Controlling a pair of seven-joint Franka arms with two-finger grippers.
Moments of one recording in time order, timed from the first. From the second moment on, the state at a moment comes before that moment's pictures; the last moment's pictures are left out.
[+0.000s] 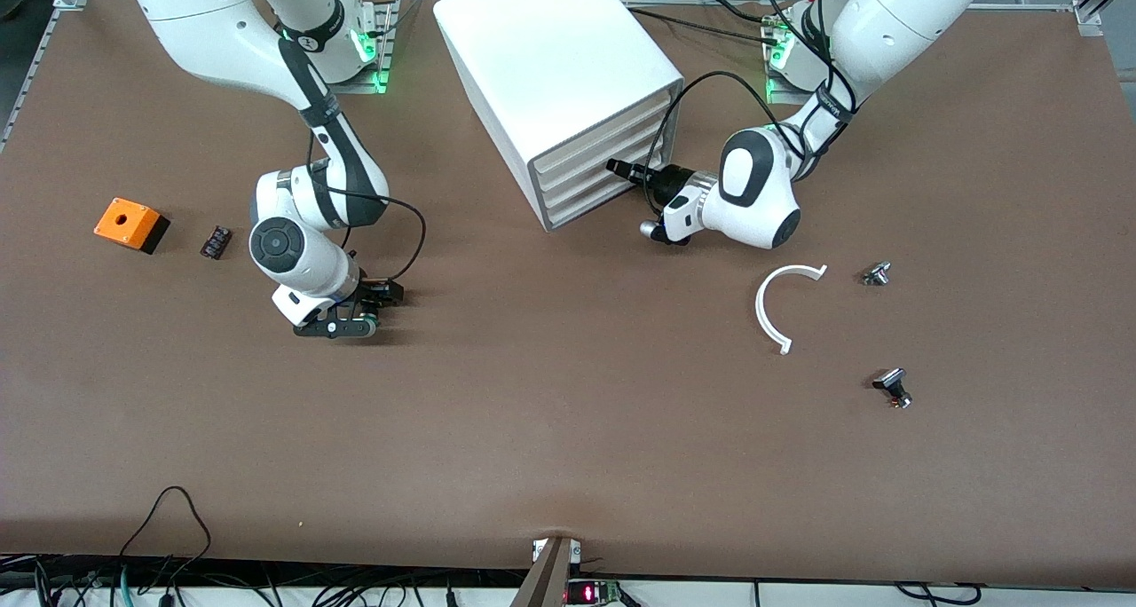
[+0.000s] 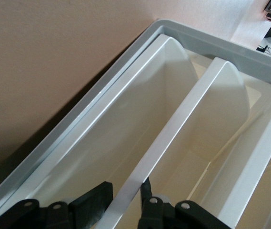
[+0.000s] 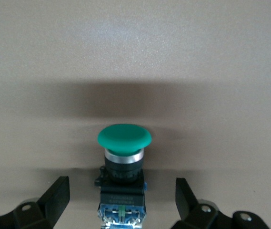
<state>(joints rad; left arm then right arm) 0.03 0.56 -0.57 -2.18 -1.01 2.13 0.35 0.31 0.54 -0.05 -1.99 0.04 2.45 0.22</state>
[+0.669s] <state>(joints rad) 0.07 0.54 -0.35 -2.03 -0.87 2.11 0.39 0.32 0.54 -0.02 -2.03 0.04 2.45 0.23</state>
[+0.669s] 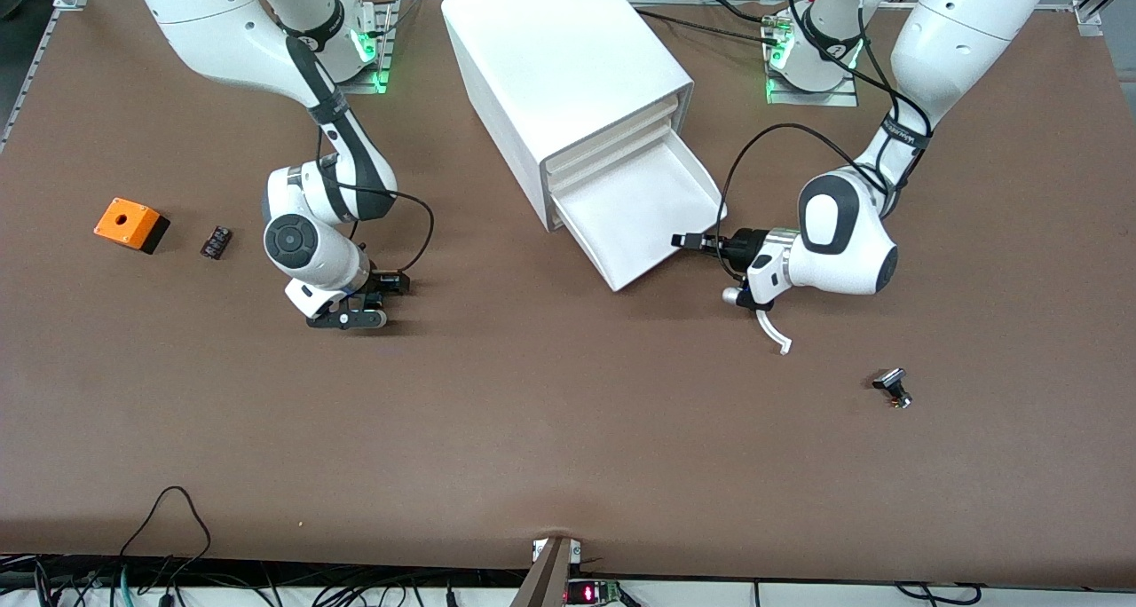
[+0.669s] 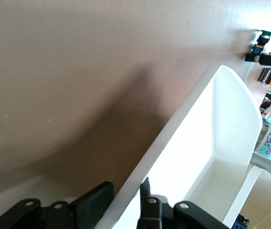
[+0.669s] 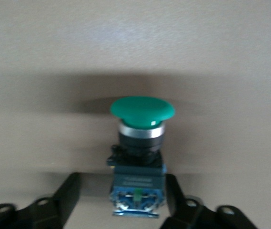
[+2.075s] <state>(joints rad) 0.20 0.17 -0.20 -1.84 -0.27 2.07 0.33 0.34 0.48 0.07 -1.70 0.03 2.32 -0.24</state>
